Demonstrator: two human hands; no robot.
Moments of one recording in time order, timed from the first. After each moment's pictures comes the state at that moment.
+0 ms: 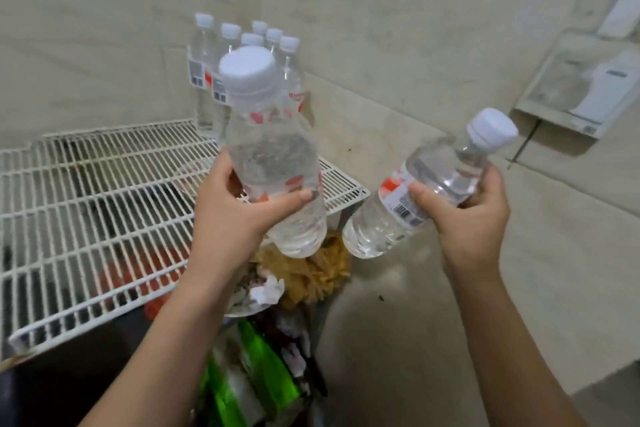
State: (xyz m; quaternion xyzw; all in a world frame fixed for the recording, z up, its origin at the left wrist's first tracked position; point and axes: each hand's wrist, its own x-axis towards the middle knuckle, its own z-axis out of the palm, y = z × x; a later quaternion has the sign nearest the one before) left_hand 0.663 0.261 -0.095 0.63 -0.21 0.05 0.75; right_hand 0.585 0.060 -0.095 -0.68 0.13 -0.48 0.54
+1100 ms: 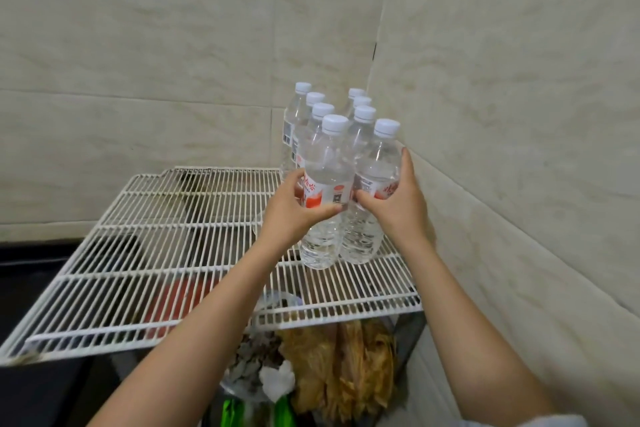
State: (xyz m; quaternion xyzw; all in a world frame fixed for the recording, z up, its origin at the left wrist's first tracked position) left_hand 0.806 0.185 -0.103 0.80 -0.07 0.15 0.57; right_hand 0.801 0.030 -0.076 -0.87 -0.03 -0.23 0.45
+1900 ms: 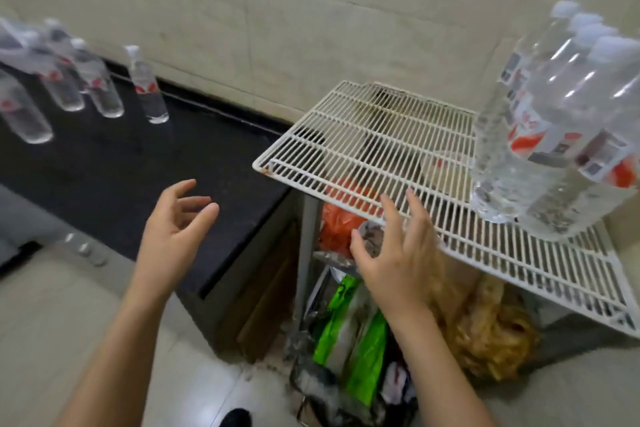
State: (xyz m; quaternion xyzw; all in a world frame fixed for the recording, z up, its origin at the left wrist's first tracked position) left_hand 0.529 0.347 -0.185 0.72 0.34 0.35 0.49; right_hand 0.691 0.157 -0.221 -0.82 -0.35 -0.35 0.27
